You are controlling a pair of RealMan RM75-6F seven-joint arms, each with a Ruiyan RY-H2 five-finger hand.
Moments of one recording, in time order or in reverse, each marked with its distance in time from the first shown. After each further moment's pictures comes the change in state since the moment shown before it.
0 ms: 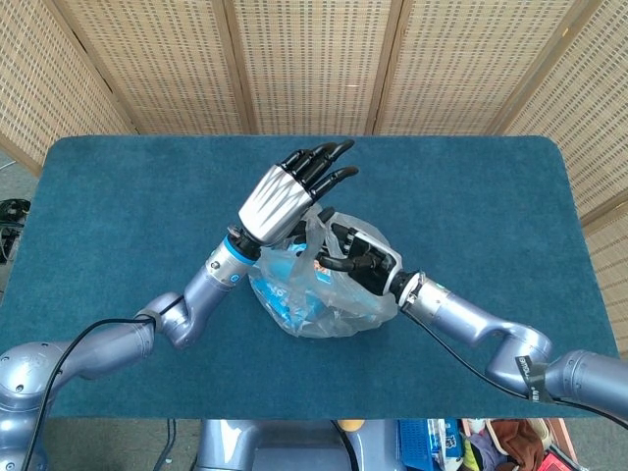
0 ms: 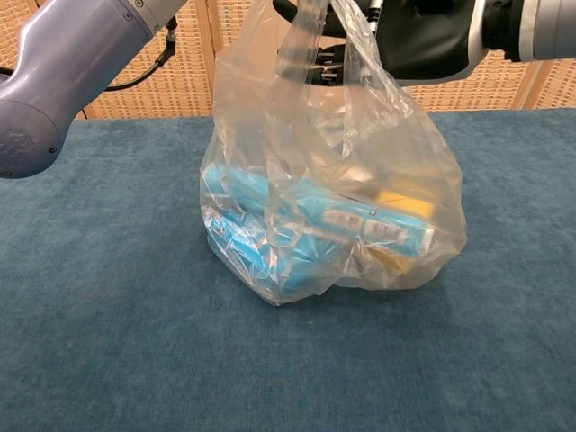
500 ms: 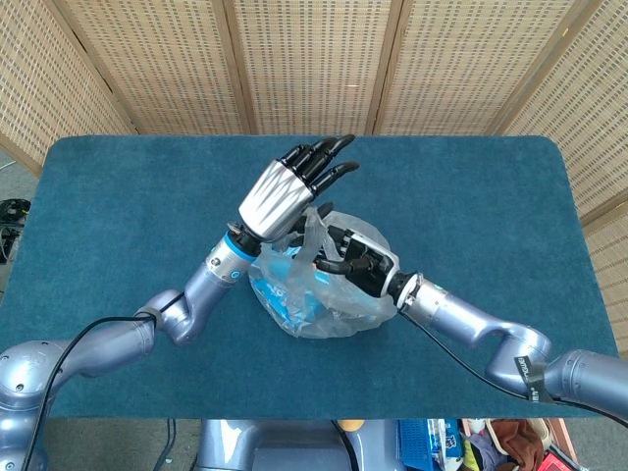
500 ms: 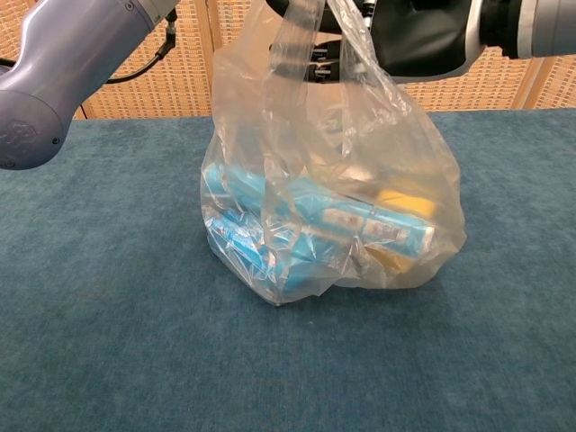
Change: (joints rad) left arm -0.011 0.005 -0.012 0.004 -0.011 -0.005 0.005; right arm 0.015 0.004 -0.017 -0.002 -0.012 0.017 0.023
